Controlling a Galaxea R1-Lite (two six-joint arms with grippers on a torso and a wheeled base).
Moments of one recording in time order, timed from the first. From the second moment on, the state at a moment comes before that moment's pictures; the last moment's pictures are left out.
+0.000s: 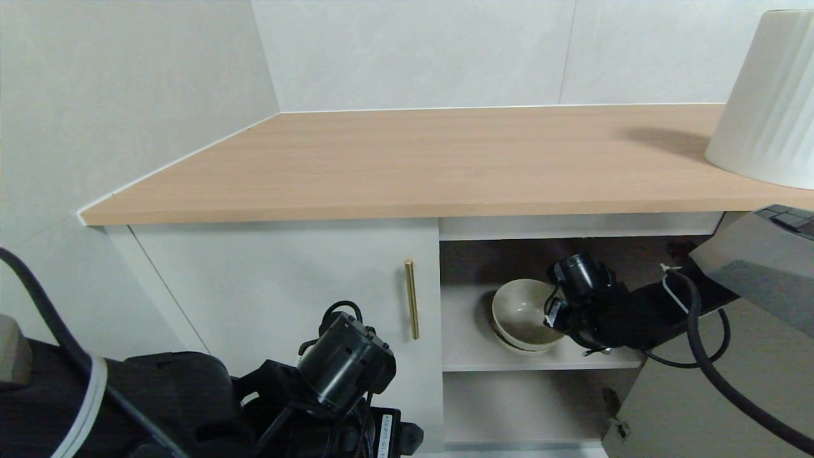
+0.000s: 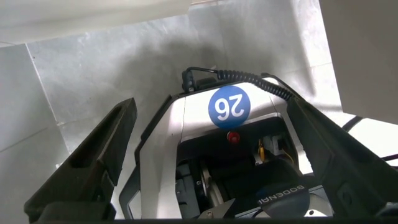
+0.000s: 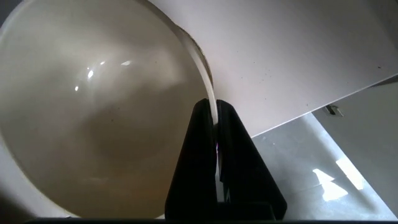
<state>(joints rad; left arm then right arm) -0.81 1.79 -0.76 0.00 0.14 -0.63 0.40 2.20 -1.11 -0.24 -0.42 0.78</state>
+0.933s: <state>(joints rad) -0.79 1.72 -0.76 0.04 0.16 -0.63 0.44 2.11 -1.03 -0.23 -0.38 0.70</state>
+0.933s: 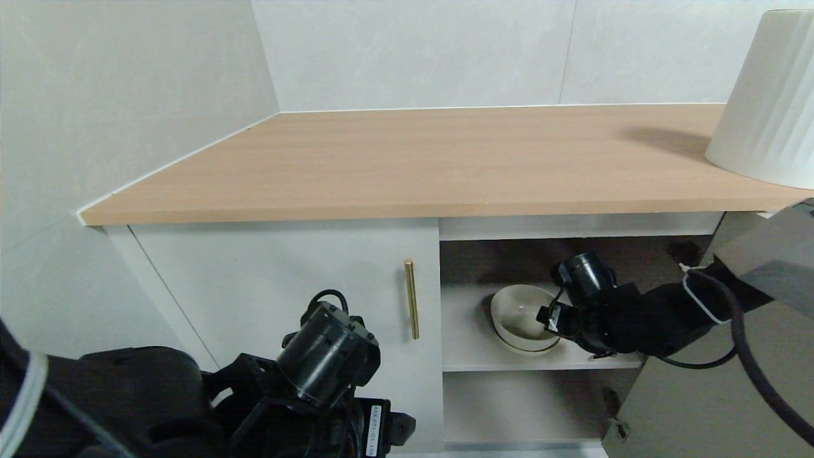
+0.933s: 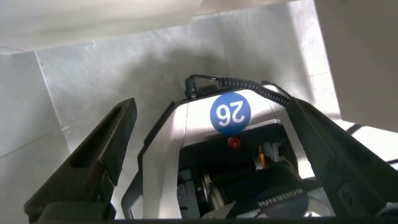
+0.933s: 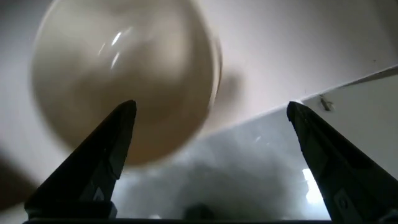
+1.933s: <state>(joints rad) -0.64 1.22 -0.73 0.27 0.16 -0.49 0.58 1.41 -0.79 0.20 -0.17 0.46</state>
